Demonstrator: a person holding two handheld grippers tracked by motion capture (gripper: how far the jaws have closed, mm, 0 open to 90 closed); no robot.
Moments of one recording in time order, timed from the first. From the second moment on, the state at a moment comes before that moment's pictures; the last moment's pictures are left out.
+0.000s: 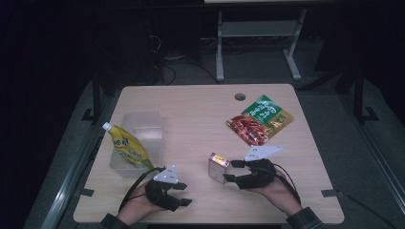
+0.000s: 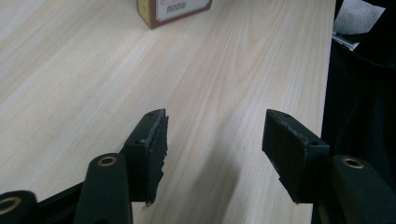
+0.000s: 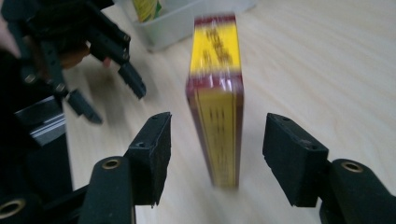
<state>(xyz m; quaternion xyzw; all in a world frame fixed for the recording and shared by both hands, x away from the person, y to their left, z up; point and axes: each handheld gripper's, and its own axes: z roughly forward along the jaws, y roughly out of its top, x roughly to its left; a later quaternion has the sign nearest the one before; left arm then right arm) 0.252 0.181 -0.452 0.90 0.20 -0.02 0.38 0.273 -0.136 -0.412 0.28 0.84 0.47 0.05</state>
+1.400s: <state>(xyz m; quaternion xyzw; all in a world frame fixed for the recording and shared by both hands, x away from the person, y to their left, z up) 0.249 0.174 -0.453 0.91 0.17 -0.02 0.39 0.337 -0.085 -0.383 0.18 0.85 0.48 0.07</state>
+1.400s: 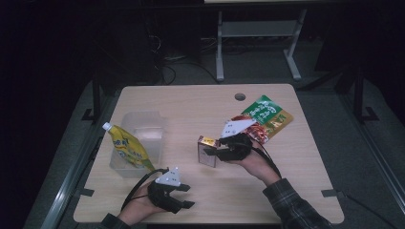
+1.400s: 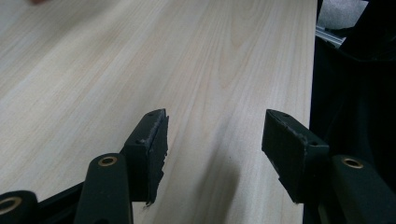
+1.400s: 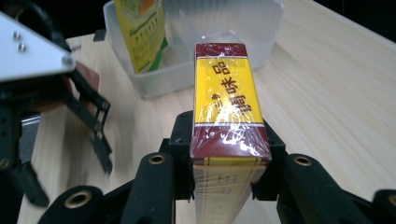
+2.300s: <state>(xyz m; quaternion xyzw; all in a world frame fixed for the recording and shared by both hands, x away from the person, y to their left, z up) 0.247 0.175 -0.453 0.91 0.17 -0.03 0.38 0.402 0.032 -0.349 0.07 0.86 0.50 0.03</state>
